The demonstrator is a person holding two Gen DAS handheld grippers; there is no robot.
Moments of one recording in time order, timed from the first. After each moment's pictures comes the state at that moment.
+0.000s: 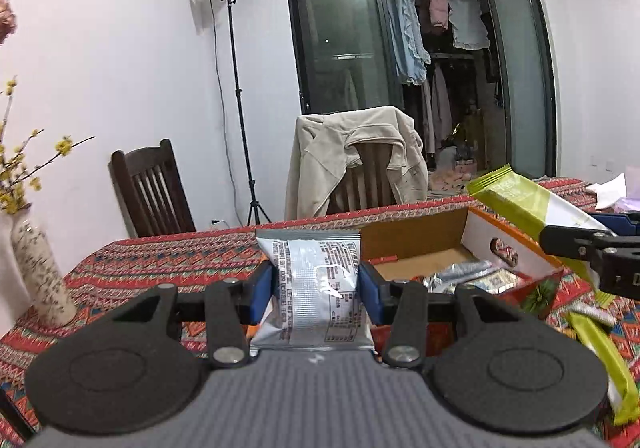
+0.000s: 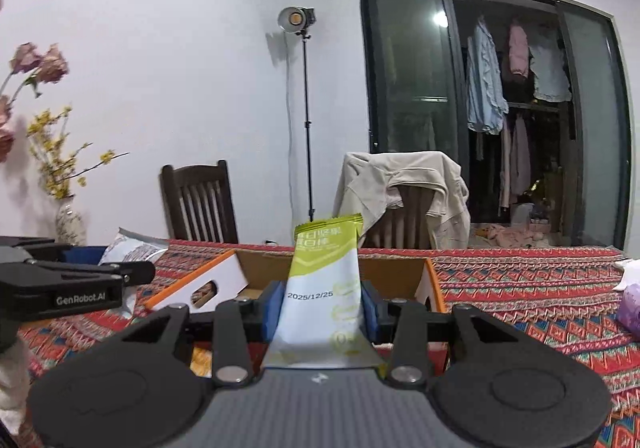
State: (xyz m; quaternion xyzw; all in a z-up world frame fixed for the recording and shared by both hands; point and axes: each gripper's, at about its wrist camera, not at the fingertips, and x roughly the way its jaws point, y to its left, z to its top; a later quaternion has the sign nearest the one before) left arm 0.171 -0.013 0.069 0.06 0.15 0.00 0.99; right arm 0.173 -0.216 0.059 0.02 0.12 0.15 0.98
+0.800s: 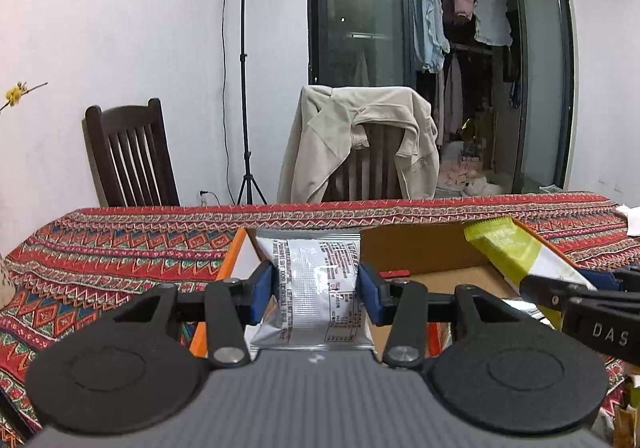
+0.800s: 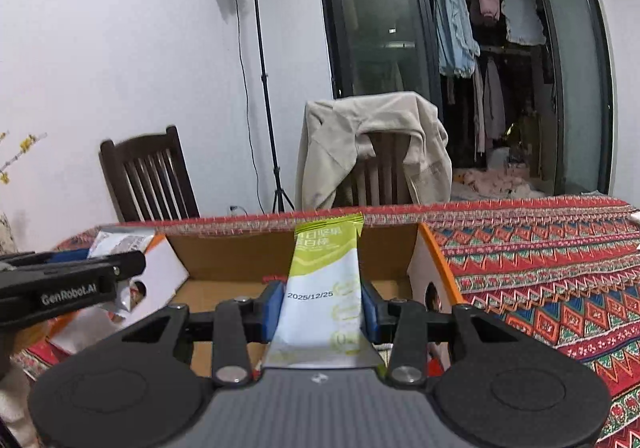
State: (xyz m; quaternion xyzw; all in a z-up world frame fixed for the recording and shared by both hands) left arm 0.286 -0.006 0.036 0.01 0.18 0.01 0.98; right arm 0.302 -0.201 0.013 0.04 0.21 0.10 0.97
